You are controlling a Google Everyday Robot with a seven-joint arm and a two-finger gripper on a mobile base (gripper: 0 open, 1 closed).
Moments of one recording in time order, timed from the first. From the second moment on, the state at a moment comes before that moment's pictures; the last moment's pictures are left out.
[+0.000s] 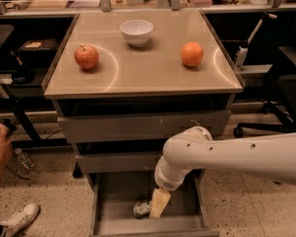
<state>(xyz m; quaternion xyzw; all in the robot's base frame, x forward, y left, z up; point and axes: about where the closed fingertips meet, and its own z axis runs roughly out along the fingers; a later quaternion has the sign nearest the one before) 0.446 -0.036 0.533 -0.62 0.77 0.10 0.10</state>
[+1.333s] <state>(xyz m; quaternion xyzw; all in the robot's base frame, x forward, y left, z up) 0.442 -0.034 0.415 -0.60 0.78 0.15 0.10</state>
